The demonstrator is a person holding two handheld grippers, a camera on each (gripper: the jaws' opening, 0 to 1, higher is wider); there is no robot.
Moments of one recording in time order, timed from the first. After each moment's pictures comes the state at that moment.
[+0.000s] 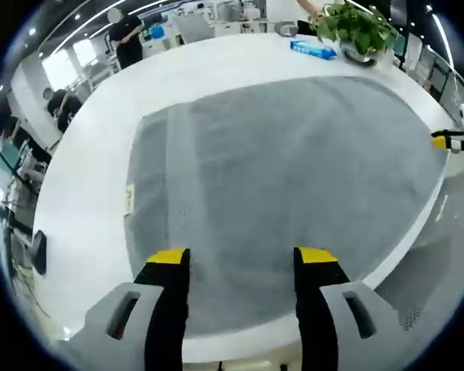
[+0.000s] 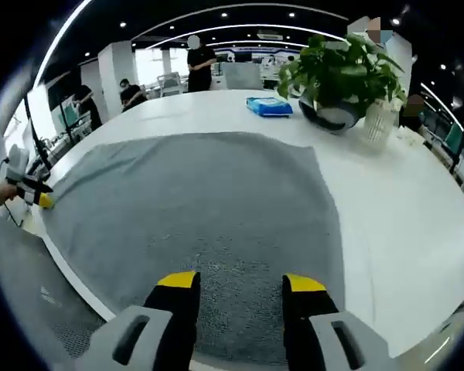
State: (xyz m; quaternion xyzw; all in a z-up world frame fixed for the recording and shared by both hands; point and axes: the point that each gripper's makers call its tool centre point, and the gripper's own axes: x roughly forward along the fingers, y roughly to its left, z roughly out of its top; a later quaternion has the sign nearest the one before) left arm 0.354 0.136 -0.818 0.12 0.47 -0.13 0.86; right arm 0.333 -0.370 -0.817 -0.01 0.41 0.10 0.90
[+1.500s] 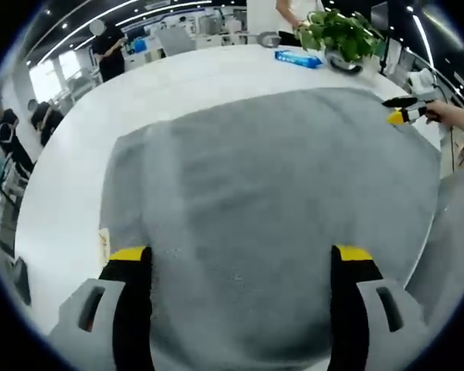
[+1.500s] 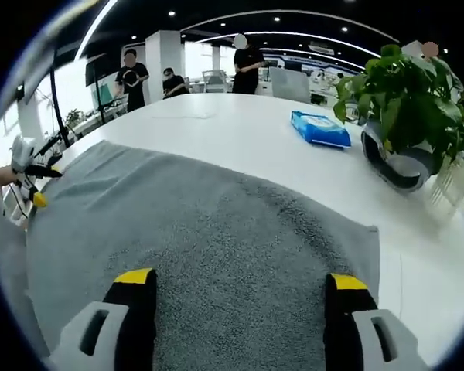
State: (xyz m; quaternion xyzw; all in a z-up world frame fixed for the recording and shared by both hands) left arm 0.400 0.125 -0.824 0.09 0.41 -0.19 0.89; right arm 0.478 -0.341 -0.818 -0.09 0.36 0.21 0.90
